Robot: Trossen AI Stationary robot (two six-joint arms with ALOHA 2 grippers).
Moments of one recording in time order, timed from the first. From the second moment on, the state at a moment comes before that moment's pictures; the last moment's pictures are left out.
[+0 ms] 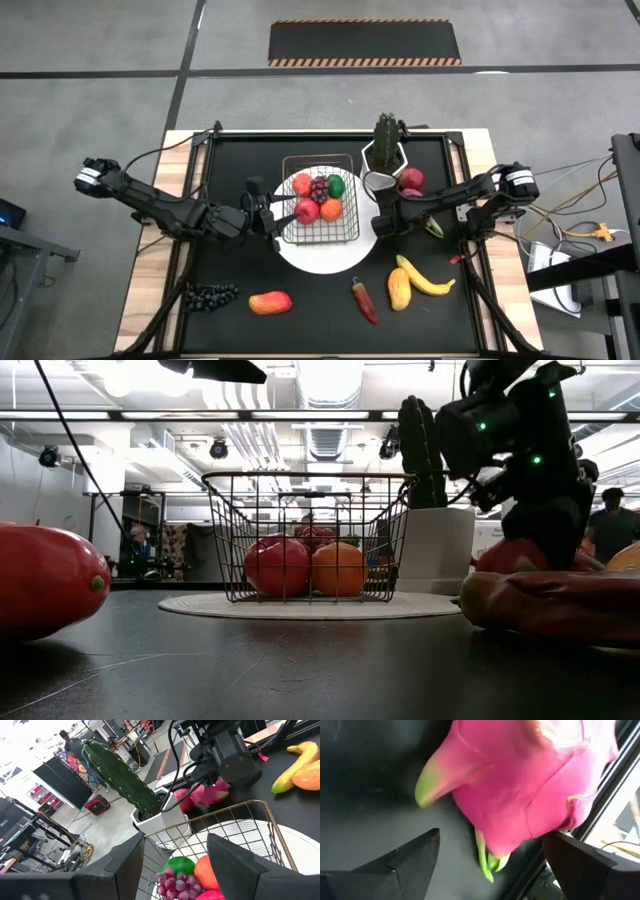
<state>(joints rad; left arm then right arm) -0.33 1.12 0.80 0.07 -0.74 0.40 0.10 1.65 0.98 -1.29 0.20 1.00</state>
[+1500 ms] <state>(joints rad) -0.33 1.12 0.80 0.11 -0.74 0.43 -0.02 1.52 0.93 -0.99 0.17 0.49</state>
